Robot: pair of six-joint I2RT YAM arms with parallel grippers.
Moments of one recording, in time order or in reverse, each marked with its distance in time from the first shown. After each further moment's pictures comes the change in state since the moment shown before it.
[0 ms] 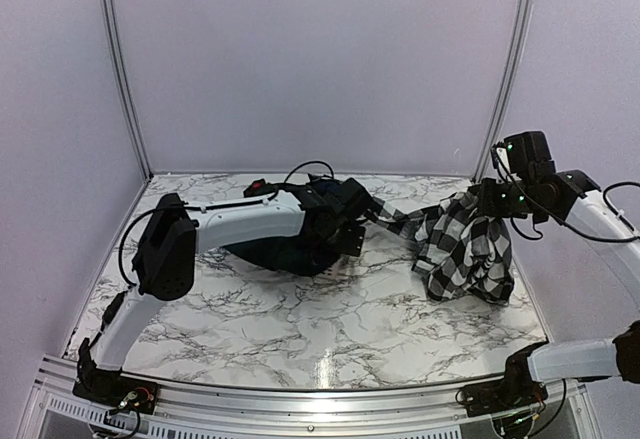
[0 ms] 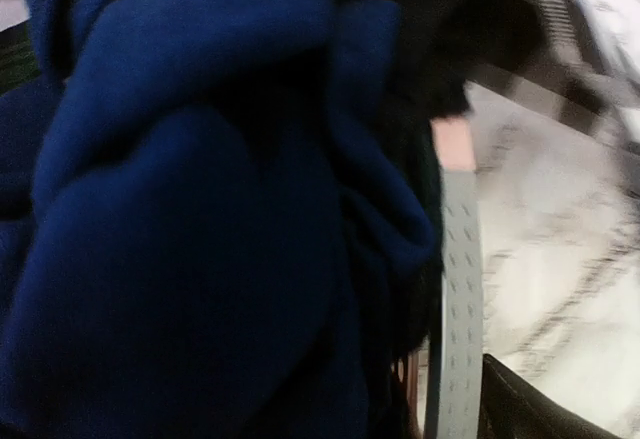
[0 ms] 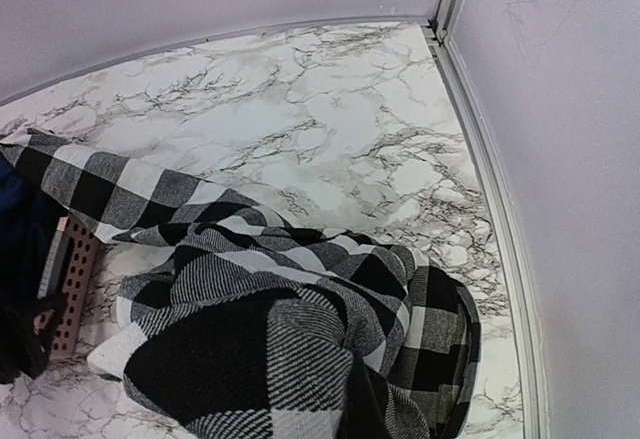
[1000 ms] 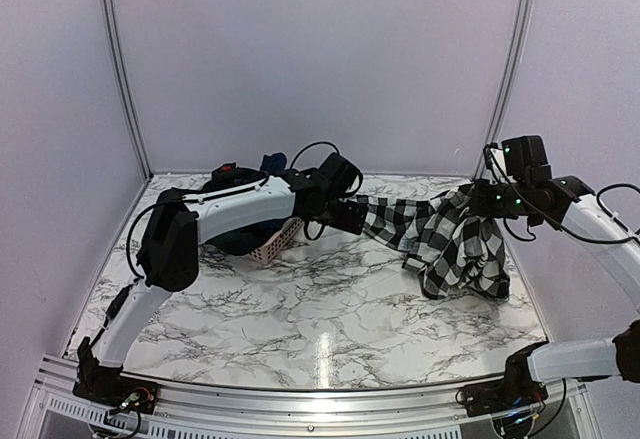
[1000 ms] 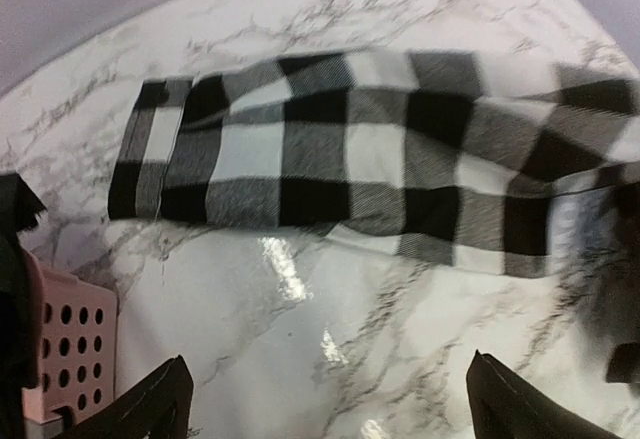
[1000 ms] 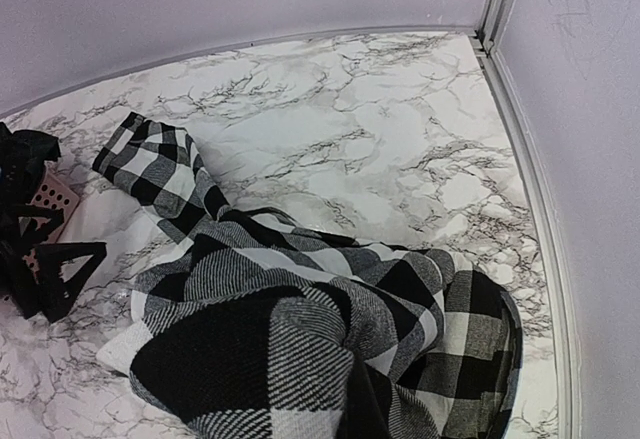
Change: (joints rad) left arm 0.113 0.021 0.102 0.112 0.191 0.233; right arm -0.001 0.003 -0.056 0.114 -0.103 0.000
